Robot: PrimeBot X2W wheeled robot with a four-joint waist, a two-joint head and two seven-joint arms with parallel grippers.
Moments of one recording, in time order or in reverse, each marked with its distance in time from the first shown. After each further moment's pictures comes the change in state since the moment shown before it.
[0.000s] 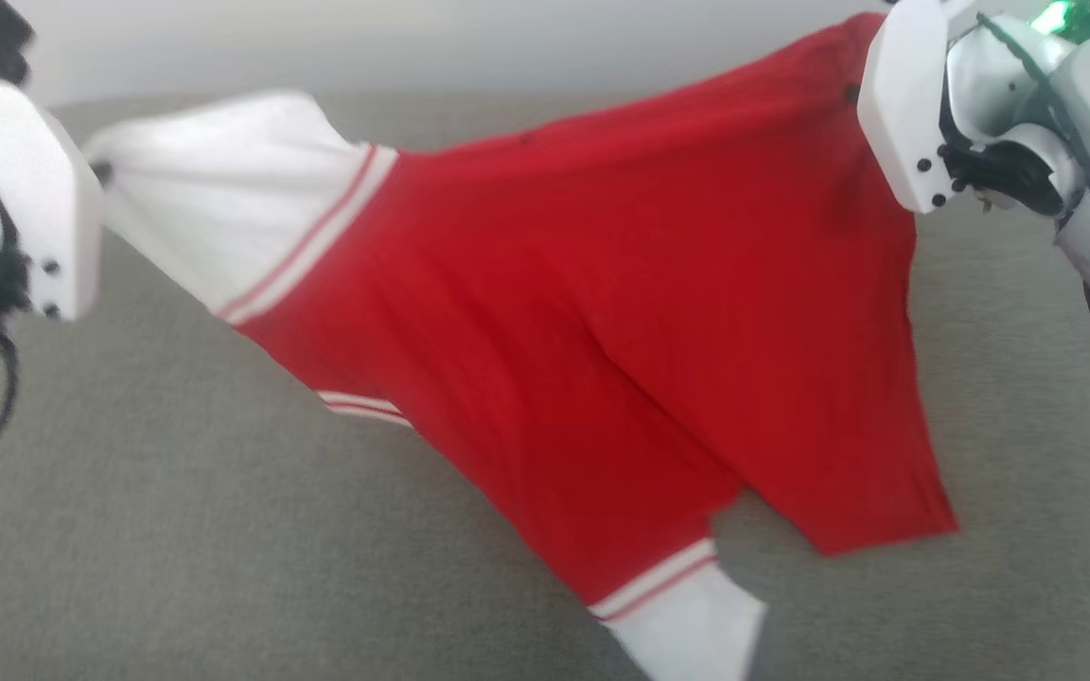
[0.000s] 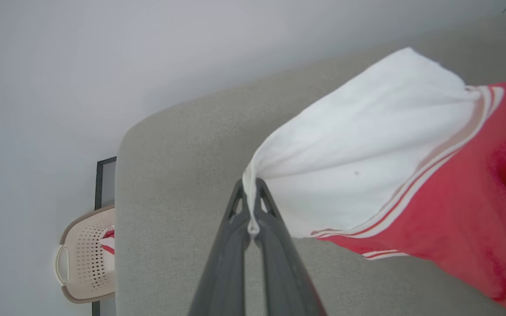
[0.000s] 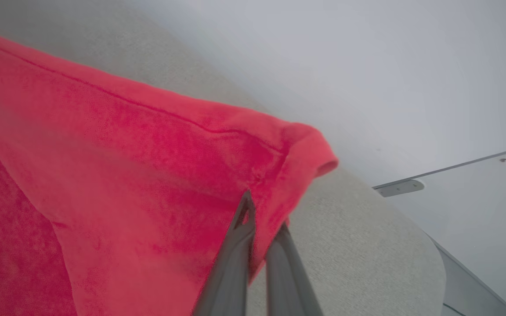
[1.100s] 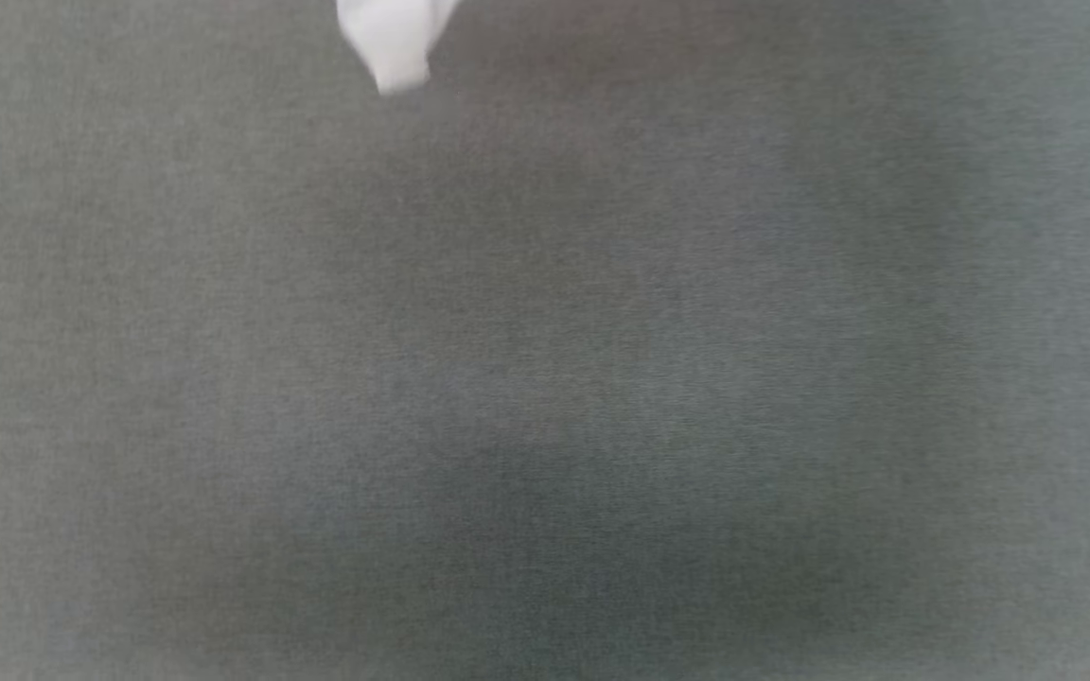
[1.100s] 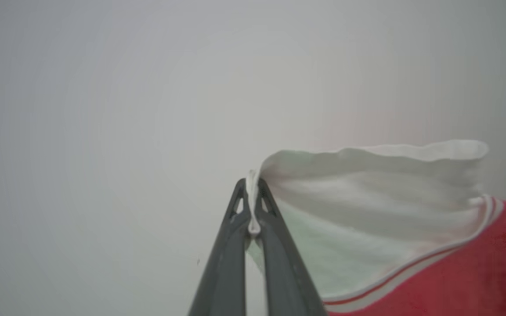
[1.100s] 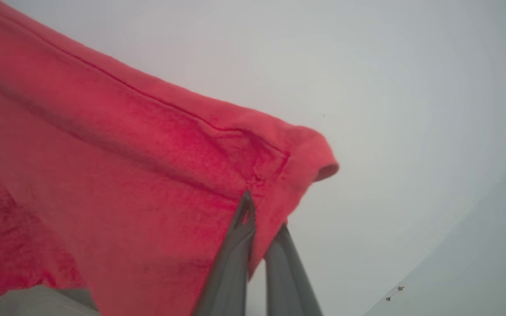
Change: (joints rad) left arm -0.836 -0.378 0.031 0.739 0.398 -0.189 -0.790; right arm -0.470 0.233 -0.460 0.614 -0.513 0.000 -0.844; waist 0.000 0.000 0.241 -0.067
